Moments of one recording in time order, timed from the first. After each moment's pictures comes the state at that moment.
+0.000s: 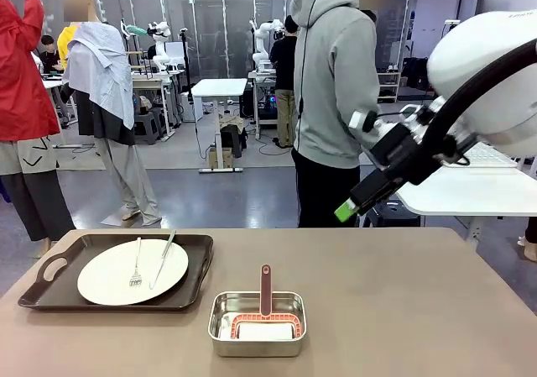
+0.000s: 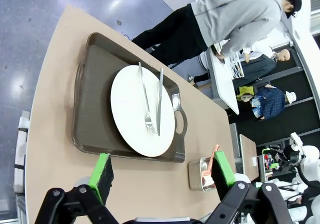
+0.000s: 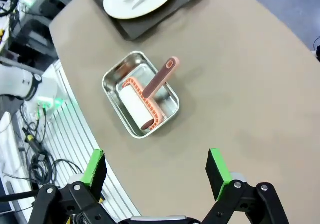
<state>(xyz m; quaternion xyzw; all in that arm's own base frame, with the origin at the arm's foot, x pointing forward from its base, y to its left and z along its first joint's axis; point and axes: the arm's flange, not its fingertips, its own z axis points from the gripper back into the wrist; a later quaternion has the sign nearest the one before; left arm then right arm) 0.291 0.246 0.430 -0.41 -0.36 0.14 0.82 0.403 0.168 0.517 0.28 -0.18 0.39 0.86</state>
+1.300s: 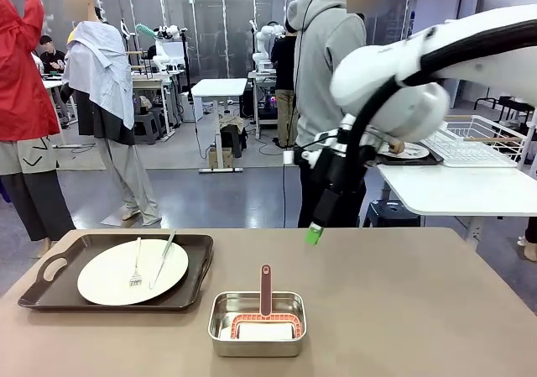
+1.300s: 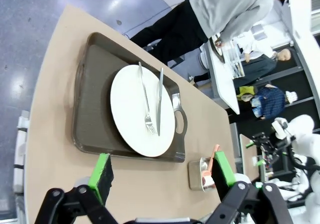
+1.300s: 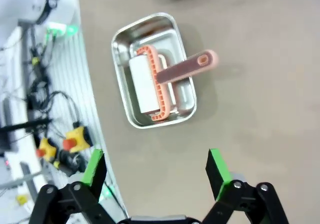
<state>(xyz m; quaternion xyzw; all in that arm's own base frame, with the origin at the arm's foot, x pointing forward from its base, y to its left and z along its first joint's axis) 0.291 0.246 0.430 -0.41 -0.36 0.14 0.82 0.492 0.265 0.474 0.25 0.01 0.57 0.78</state>
